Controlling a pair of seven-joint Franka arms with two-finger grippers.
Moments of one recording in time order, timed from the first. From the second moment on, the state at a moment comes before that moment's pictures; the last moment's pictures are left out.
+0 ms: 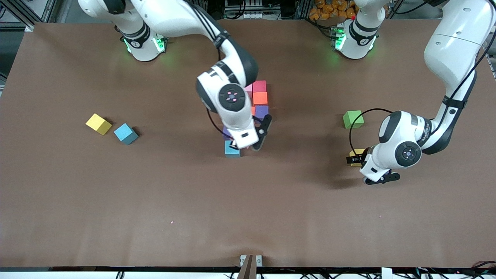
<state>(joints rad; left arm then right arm) 0.32 0.67 -0.51 -1.77 0.37 2.11 -0.53 0.87 0.77 -0.17 -1.21 0.18 1.93 -0.57</state>
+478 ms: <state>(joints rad) 0.34 0.68 -0.51 -1.77 0.37 2.11 -0.53 0.90 0.90 -0.18 -1.09 0.15 1.95 -0.69</state>
